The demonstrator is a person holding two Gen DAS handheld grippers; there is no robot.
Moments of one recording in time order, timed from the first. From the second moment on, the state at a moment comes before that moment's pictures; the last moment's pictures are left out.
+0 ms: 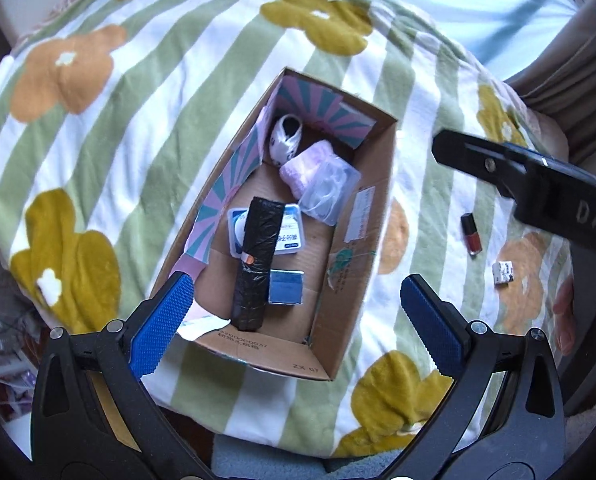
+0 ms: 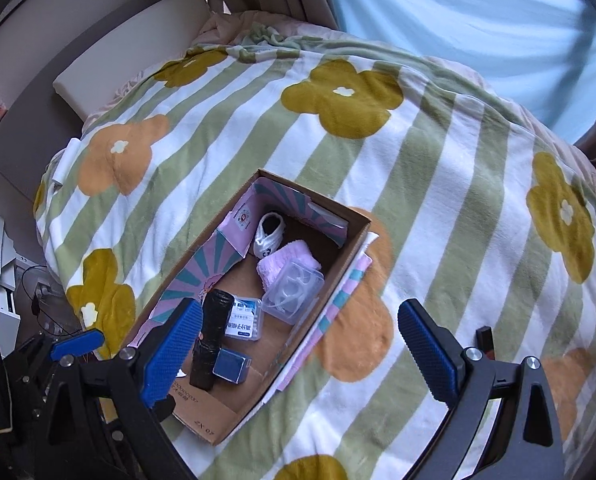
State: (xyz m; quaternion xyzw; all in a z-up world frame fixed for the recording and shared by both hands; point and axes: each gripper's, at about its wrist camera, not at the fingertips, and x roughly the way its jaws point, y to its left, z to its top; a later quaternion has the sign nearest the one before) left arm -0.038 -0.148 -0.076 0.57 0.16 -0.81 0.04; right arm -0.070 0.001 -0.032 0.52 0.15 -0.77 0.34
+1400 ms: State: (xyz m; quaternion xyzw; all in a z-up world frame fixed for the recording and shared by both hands) left arm -0.045 0.015 0.010 0.50 0.00 -0.86 -0.14; right arm -0.016 0.239 0.020 0.48 0.02 -0.87 0.11
